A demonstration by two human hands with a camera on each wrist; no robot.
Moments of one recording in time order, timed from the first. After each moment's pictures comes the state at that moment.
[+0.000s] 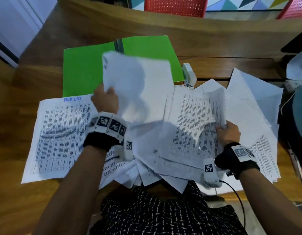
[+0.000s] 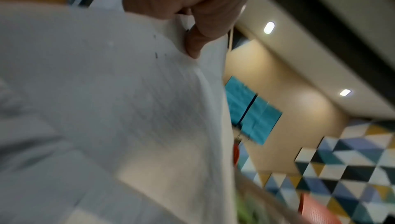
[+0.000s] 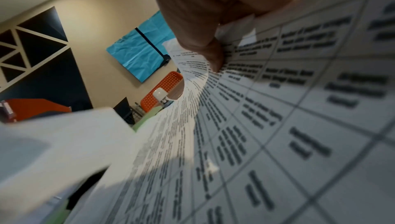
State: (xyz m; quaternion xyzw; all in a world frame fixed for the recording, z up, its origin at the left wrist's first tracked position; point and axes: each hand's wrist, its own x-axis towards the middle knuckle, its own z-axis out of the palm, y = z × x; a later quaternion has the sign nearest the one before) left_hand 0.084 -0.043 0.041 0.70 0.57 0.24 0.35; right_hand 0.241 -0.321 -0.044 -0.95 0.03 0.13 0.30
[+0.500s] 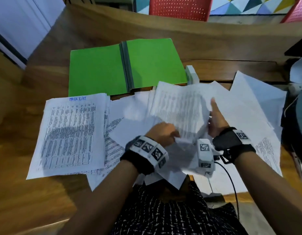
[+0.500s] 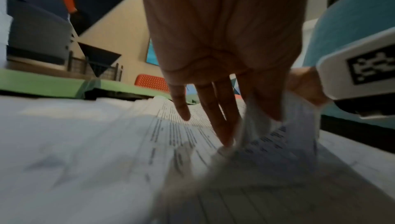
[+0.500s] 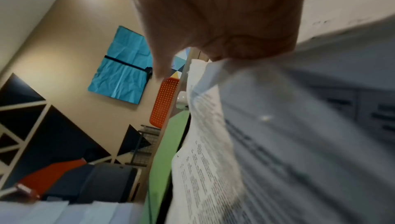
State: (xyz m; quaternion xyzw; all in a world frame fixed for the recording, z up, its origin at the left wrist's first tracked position) left_hand 0.100 -0.143 0.001 0.91 0.09 -0.22 0.33; right_hand 0.258 -0.269 -0.044 -0.69 0.10 0.38 0.61
